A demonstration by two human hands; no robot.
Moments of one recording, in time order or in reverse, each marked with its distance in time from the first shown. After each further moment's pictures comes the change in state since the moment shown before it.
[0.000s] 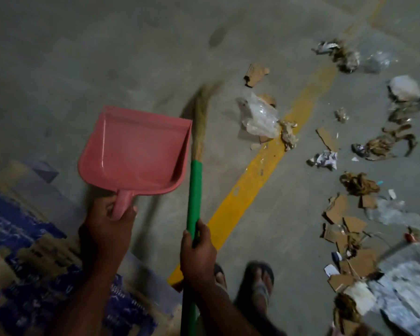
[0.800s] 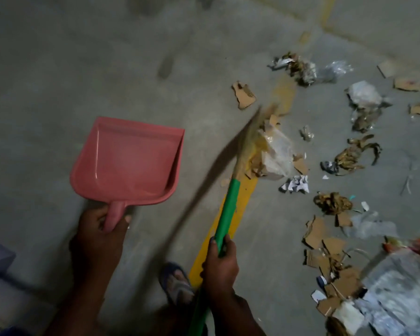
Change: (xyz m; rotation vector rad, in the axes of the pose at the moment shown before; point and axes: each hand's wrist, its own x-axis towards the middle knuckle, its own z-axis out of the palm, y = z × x) left_hand 0.125 0.198 0.124 0.041 -0.177 0.027; right_hand 0.200 -0.058 -0.095 0.124 0.265 0.276
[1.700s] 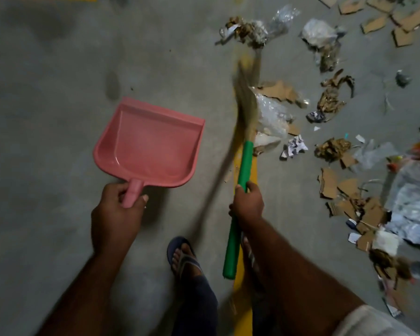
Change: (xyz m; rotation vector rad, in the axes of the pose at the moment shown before) left_hand 0.170 0.055 0.061 0.114 -0.399 0.355; right_hand 0.104 -0.148 0.032 0.420 0.295 0.217
